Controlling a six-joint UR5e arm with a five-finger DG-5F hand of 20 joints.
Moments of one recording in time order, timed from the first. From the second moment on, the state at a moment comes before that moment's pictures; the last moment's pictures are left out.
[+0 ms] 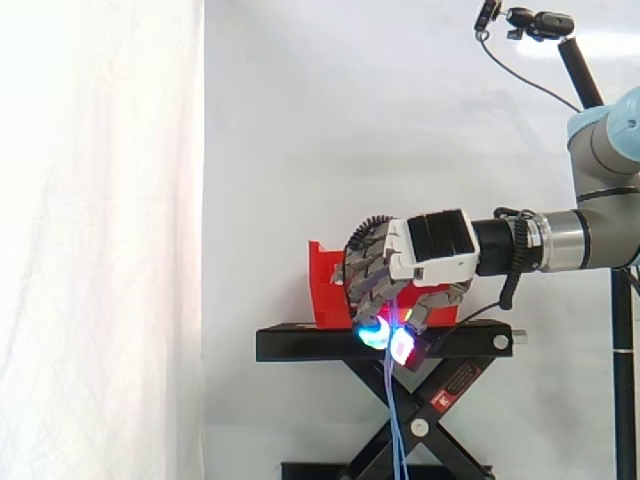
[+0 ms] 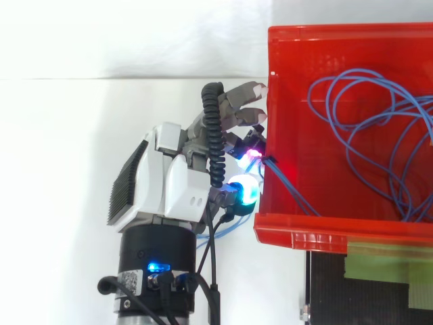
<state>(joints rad) -0.12 -2.18 -1.23 -2.95 -1.70 -2.50</state>
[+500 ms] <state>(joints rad) -0.12 -2.18 -1.23 -2.95 -1.70 -2.50</state>
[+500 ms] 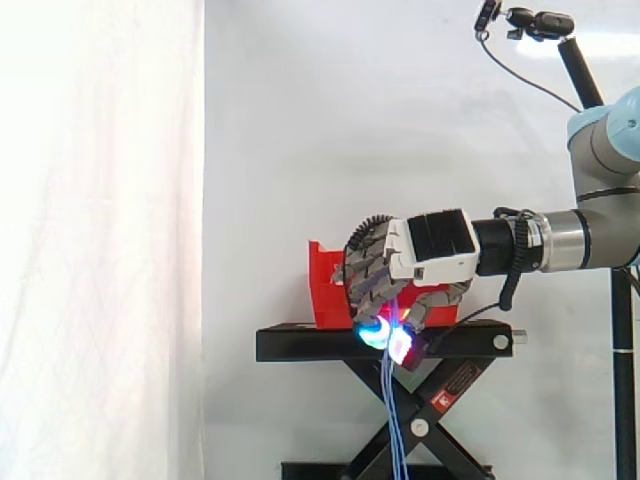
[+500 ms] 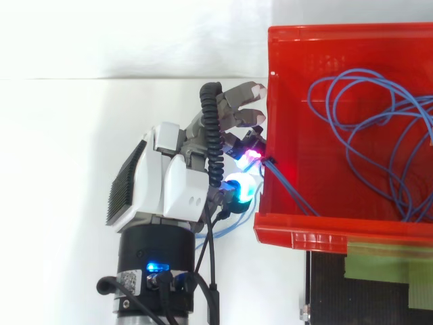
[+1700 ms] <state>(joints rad) -0.12 -2.18 -1.23 -2.96 -1.71 -2.50</state>
